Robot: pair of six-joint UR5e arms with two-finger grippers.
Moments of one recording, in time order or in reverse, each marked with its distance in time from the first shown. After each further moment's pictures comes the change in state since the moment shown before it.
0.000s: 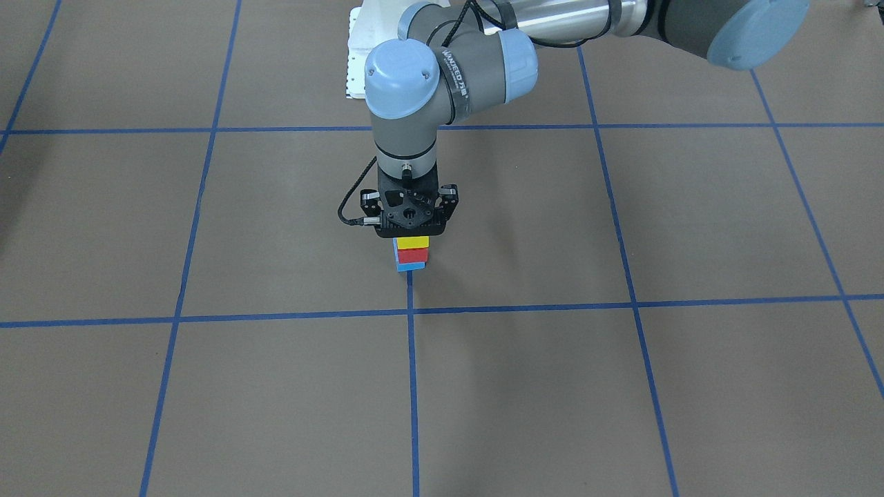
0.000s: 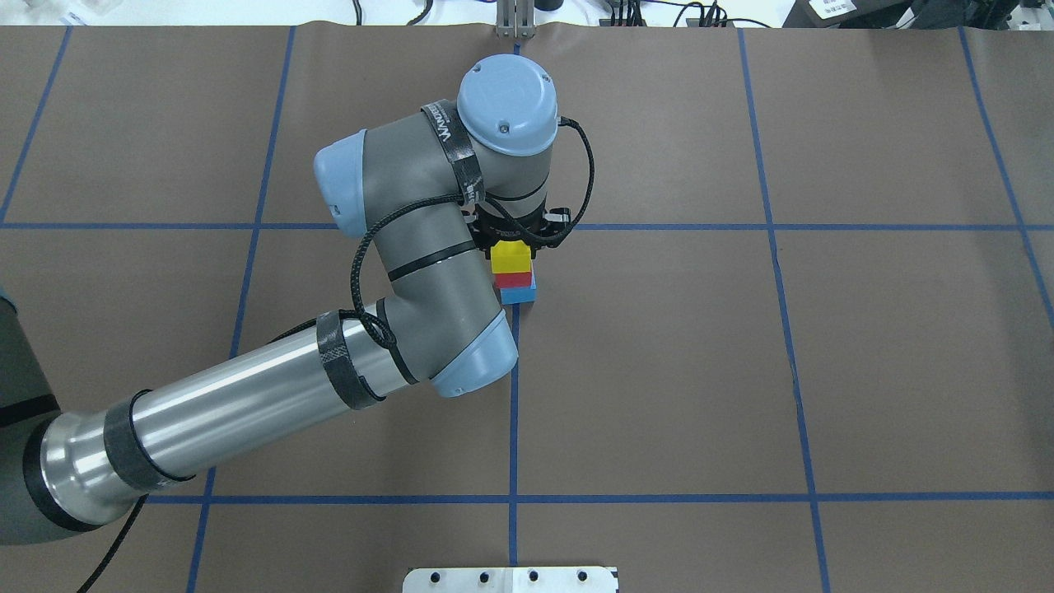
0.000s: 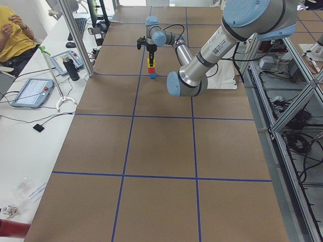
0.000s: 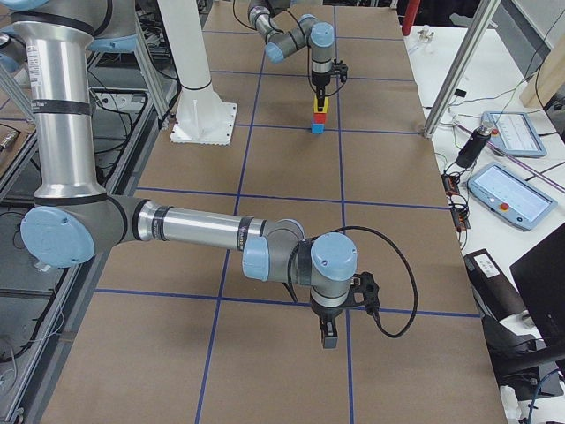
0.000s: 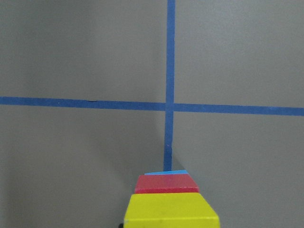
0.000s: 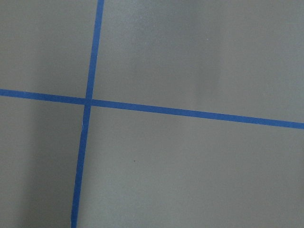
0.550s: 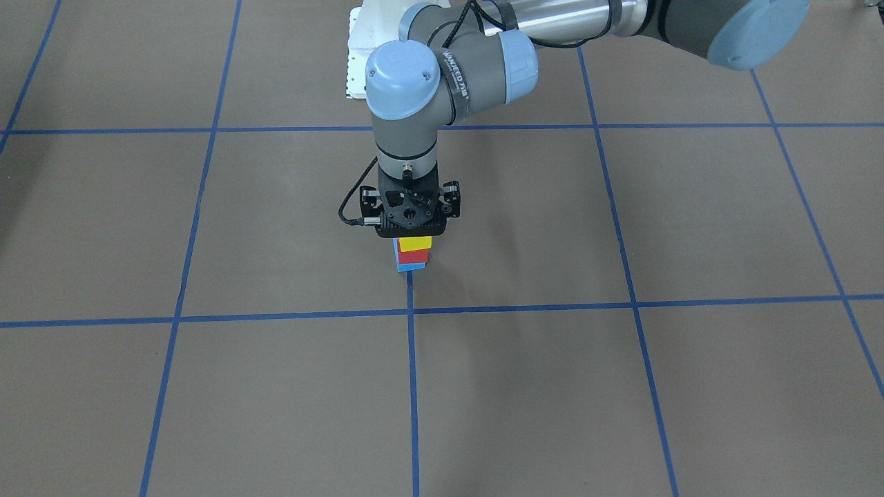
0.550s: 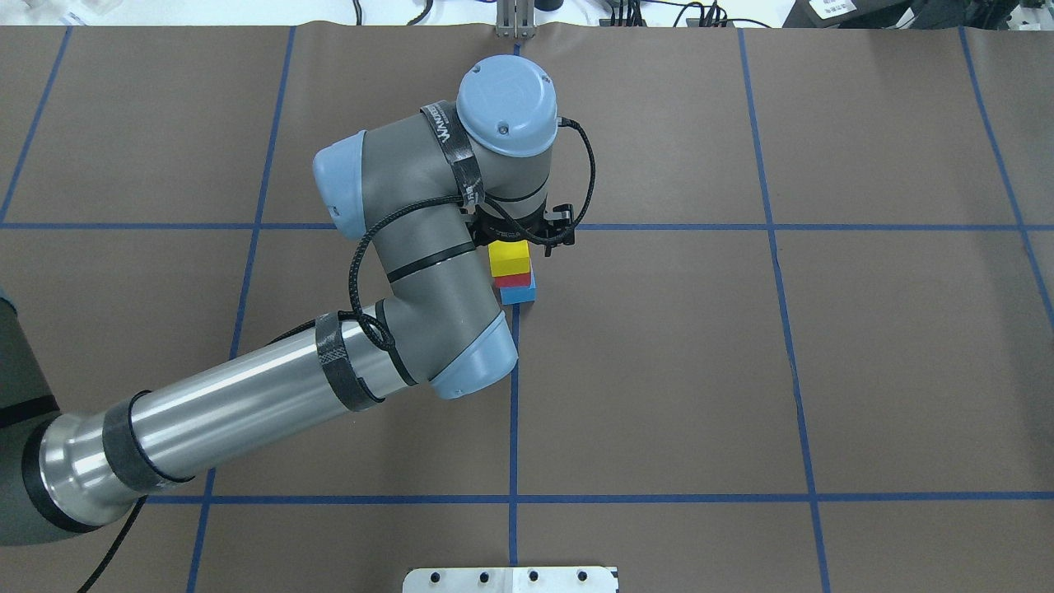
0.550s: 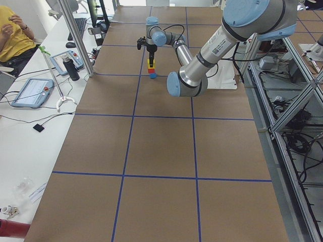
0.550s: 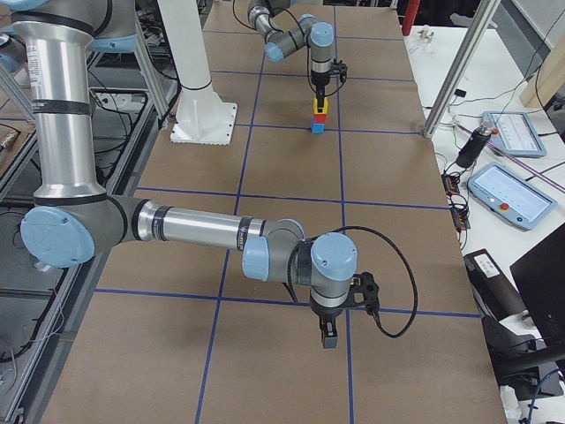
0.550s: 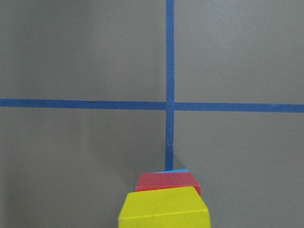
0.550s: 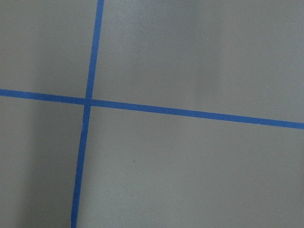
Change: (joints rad) left arm 0.001 0.001 -0.016 0.001 -0.002 0.001; right arm 0.000 0.000 0.000 0.000 0.000 0.000
